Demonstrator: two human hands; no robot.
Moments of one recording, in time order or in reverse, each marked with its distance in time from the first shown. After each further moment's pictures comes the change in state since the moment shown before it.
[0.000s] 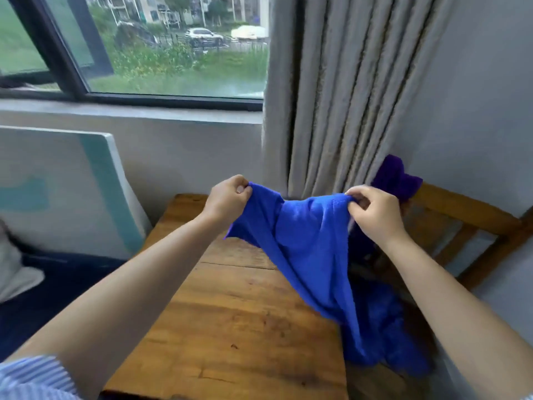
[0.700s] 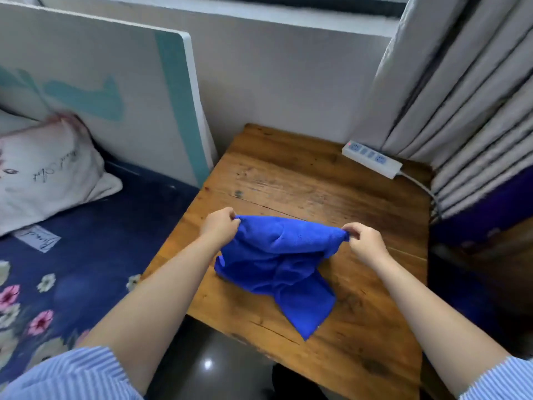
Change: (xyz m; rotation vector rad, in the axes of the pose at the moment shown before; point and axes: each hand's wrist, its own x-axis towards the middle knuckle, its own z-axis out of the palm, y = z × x) left_hand -0.035 -0.259 -0.039 0.359 -0.140 -0.626; right_hand -0.059 0.036 0.257 -0.036 -0.667 0.398
